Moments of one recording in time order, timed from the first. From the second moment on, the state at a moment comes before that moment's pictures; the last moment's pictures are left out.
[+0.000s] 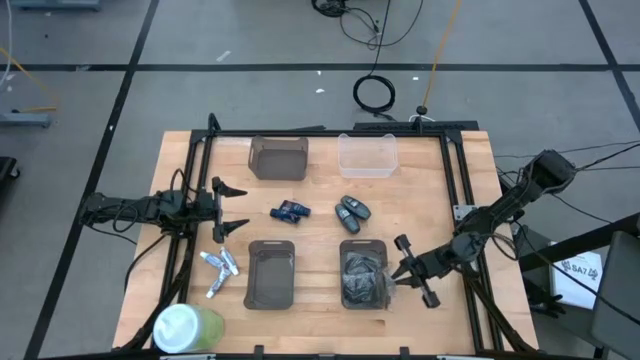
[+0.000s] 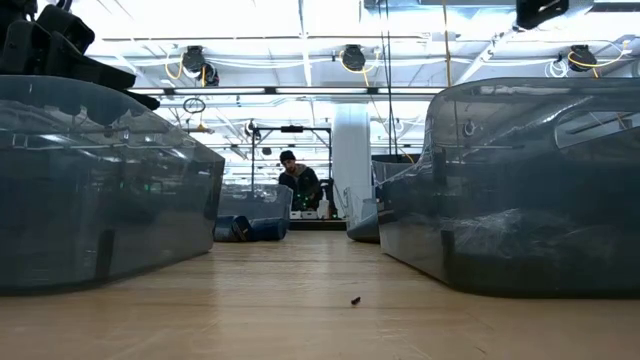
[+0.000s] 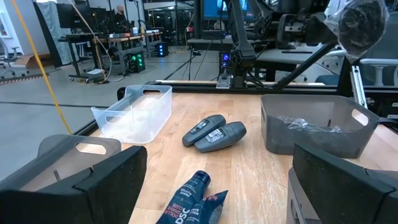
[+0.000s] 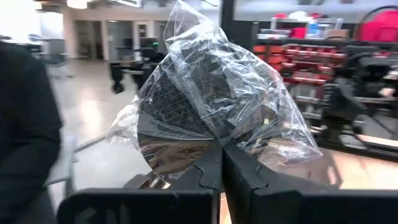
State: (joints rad) left arm -0.11 0.01 0.07 -0.10 -0.24 0.02; right arm 0.68 1.19 0.35 0.93 0.27 -0.04
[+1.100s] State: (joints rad) left arm -0.11 0.01 0.07 -0.10 -0.24 0.02; right arm 0.48 1.38 0.95 -0.29 0.34 0.43
